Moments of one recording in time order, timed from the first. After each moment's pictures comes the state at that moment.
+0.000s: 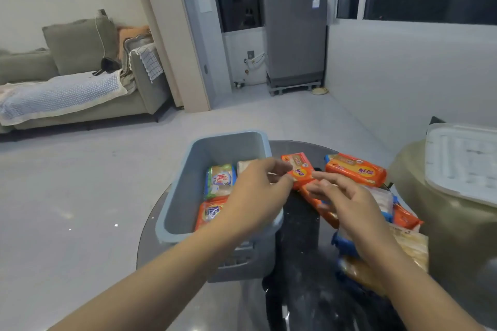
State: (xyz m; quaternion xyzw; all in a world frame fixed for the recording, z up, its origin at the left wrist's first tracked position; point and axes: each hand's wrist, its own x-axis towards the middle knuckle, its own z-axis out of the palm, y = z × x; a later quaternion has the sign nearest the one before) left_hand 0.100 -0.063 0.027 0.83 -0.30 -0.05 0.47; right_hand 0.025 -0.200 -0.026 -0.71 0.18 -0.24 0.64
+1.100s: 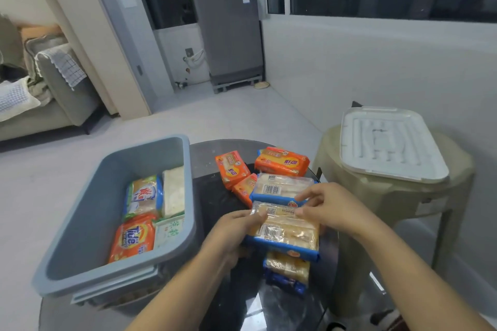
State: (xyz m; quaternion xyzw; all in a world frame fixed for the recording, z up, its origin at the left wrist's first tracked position) left_hand 0.088 -0.141 -0.071 0.71 -0.07 -0.41 0.57; right_hand -0.021 -0.306 -0.052 -0.84 0.27 -0.04 0.47
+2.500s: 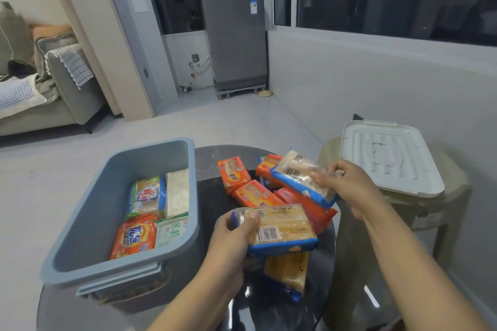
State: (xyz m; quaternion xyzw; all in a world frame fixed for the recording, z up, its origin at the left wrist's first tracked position) left_hand 0.056 -0.126 -0.052 0.65 -0.01 -0.33 0.69; right_hand -0.011 -0.341 -0.033 -0.72 0.33 -0.23 0.56
